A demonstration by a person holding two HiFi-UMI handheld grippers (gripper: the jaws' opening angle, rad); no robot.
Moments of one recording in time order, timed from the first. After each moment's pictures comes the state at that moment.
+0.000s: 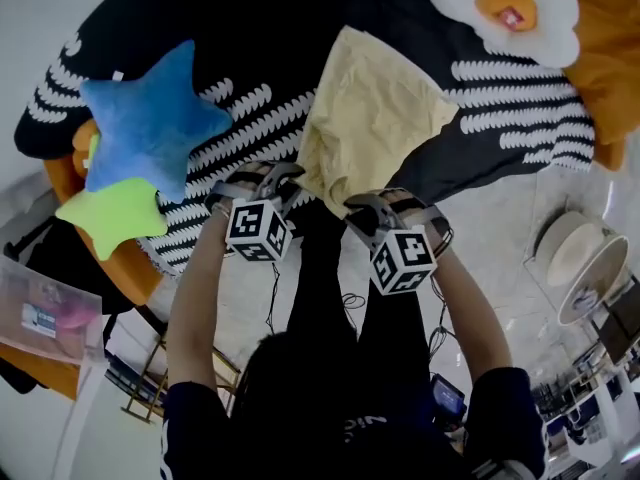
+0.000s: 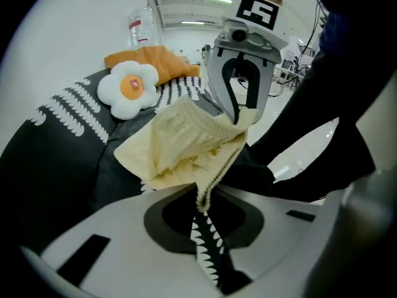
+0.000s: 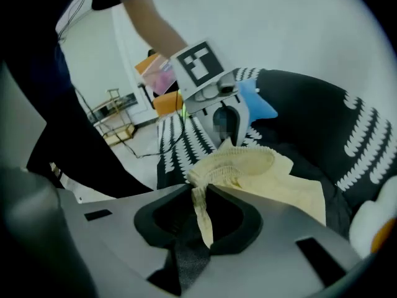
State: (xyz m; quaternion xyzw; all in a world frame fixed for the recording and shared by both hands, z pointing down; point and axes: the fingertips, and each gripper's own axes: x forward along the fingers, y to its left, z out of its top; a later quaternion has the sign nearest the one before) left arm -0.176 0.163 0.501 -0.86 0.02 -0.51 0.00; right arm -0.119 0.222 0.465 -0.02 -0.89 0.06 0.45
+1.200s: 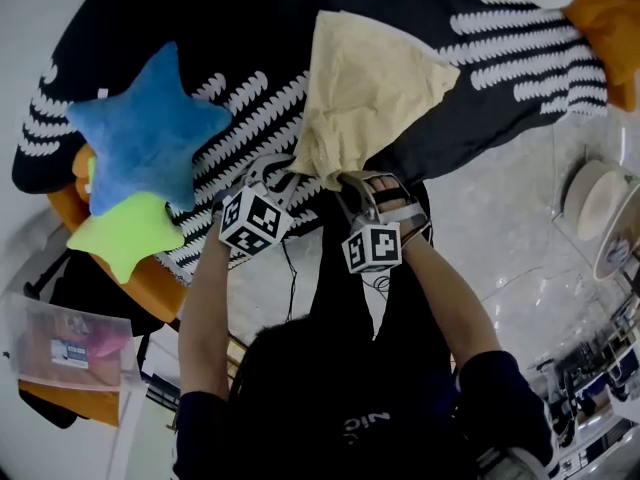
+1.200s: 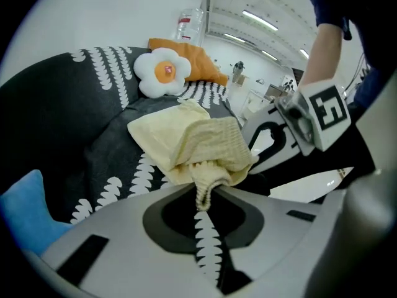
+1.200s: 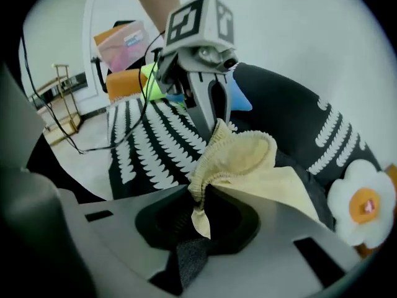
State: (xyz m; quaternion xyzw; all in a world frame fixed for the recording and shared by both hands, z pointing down) left arm -0.211 0.170 0.525 -0.86 0.10 -0.47 -0.16; right arm -0.171 0.230 0.541 0.19 -0.86 0.01 0.47
